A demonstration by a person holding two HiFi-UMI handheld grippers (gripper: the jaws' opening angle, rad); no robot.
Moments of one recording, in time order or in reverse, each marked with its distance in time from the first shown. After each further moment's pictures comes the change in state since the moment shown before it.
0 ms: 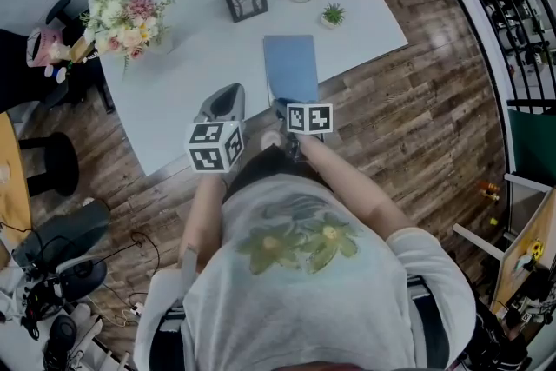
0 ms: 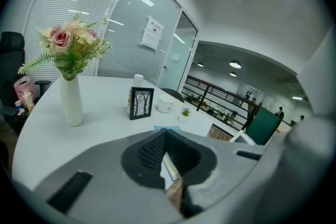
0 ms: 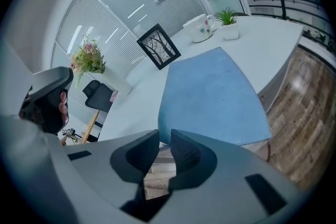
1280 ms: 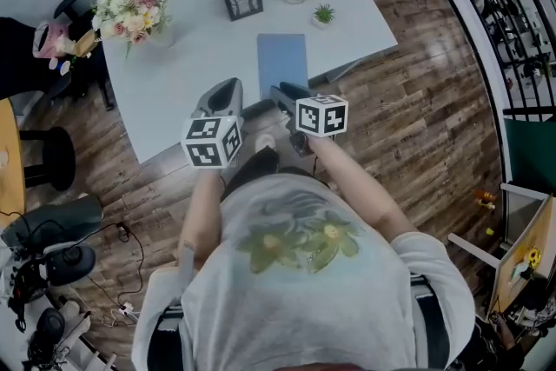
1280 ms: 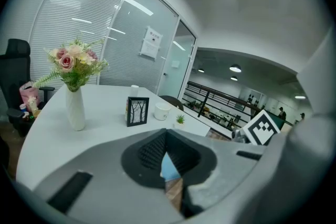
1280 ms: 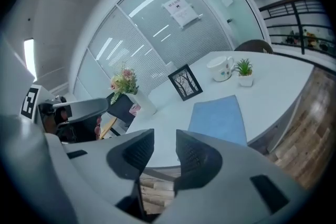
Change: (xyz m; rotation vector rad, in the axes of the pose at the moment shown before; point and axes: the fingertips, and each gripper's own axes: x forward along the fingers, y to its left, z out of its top) left arm -0.030 -0.038 0.015 0.005 -0.080 0.033; right arm -0.092 0.049 0.054 -0.177 -0.212 0.179
